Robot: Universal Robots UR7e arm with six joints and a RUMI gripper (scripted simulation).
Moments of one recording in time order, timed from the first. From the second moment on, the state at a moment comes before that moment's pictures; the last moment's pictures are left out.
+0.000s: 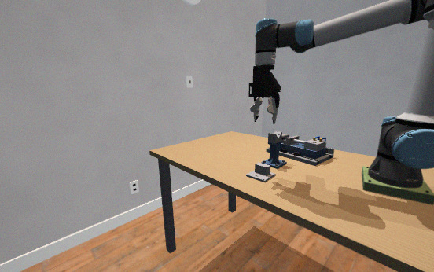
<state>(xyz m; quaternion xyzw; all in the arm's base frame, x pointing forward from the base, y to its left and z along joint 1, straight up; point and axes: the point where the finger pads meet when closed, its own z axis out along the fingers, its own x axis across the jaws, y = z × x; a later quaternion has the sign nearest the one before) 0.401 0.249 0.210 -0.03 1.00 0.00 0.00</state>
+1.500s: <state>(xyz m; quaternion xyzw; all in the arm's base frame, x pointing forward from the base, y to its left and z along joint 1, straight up) 0.401 0.250 0.186 -0.03 1.00 0.00 0.00</state>
